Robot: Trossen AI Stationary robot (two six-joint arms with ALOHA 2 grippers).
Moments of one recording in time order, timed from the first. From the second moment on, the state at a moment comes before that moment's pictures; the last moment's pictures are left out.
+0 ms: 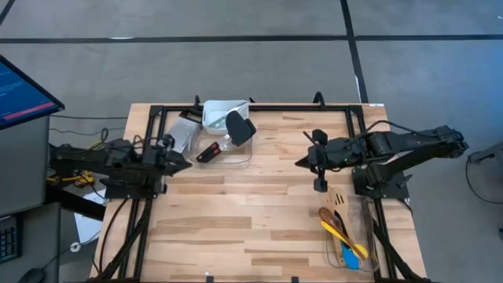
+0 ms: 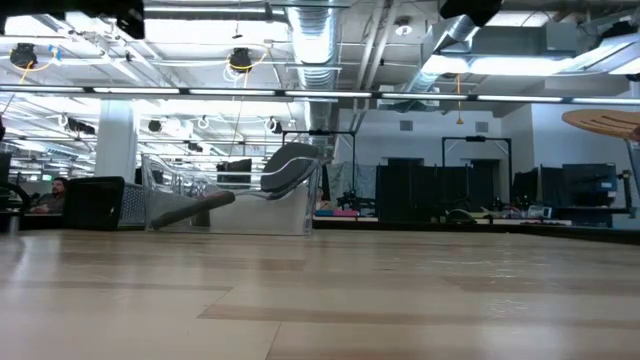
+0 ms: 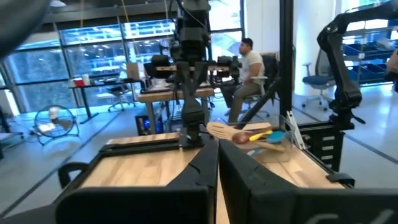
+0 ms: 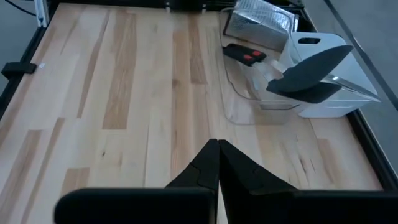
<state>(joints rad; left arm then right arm) -0.14 0.30 0.36 0.02 -0.11 0.11 0.19 1.08 1.11 -0.70 0.26 0.07</state>
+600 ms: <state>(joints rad) -0.14 0.12 0.28 -0.14 -0.12 0.18 0.19 1.00 1.11 -0.71 0.26 0.02</state>
